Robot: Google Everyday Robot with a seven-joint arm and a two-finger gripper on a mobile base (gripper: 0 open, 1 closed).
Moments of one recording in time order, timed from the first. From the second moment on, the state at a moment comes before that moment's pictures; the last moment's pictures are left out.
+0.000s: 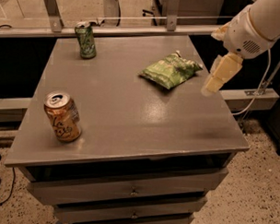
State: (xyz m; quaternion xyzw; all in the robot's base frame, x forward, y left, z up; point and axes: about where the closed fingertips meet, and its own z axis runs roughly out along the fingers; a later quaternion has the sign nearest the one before) arm 0.571 -0.193 0.959 -0.59 0.76 0.01 0.29
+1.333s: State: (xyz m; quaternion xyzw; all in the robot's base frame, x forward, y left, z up) arm 0.731 -0.184 0.856 -0.45 0.83 0.09 0.33
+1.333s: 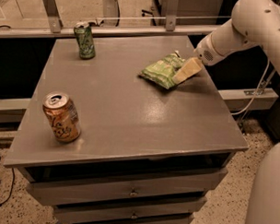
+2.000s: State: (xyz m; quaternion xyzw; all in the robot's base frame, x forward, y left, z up) arm 0.740 -0.183 0.842 -0.42 0.85 0.11 0.31
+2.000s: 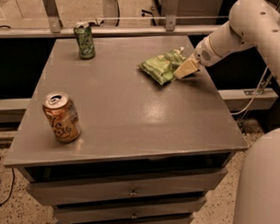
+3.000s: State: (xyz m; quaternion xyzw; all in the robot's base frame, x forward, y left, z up) arm 0.725 -0.180 0.905 -0.42 0.82 0.11 0.36
